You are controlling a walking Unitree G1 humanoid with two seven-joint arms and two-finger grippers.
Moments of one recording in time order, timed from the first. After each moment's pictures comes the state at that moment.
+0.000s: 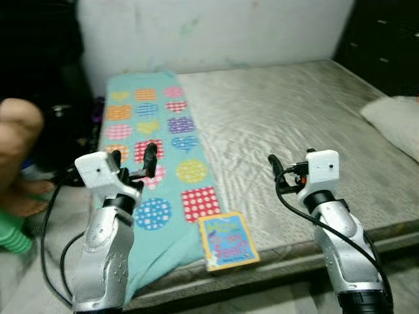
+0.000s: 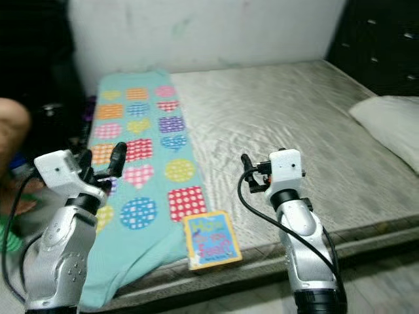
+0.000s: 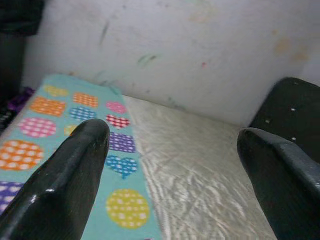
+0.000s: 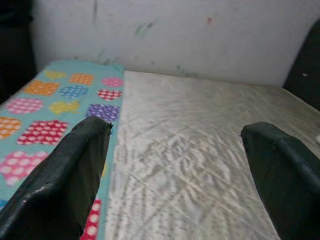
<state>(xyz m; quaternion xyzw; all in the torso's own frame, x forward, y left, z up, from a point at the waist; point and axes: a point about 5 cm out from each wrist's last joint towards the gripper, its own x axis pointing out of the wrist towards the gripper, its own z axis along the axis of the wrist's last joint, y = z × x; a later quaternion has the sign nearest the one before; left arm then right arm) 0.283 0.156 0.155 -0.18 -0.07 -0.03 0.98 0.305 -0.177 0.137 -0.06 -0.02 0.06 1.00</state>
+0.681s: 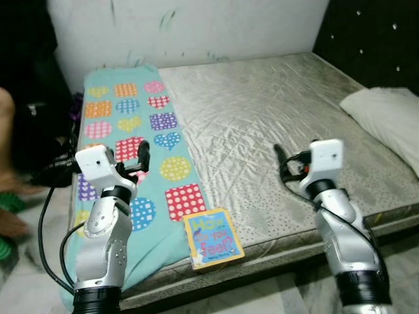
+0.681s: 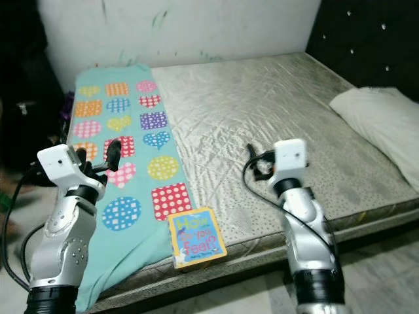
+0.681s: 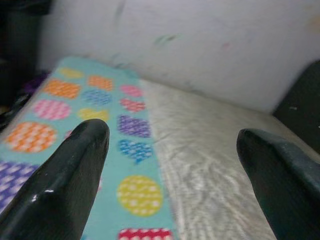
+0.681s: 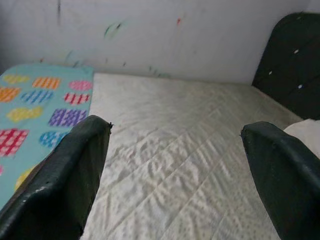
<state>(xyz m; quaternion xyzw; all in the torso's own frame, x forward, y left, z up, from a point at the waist) 0.301 0.176 0.137 -0.17 -0.04 0.04 0.98 0.327 -0.187 0.149 -0.06 -0.04 0.04 1.00</state>
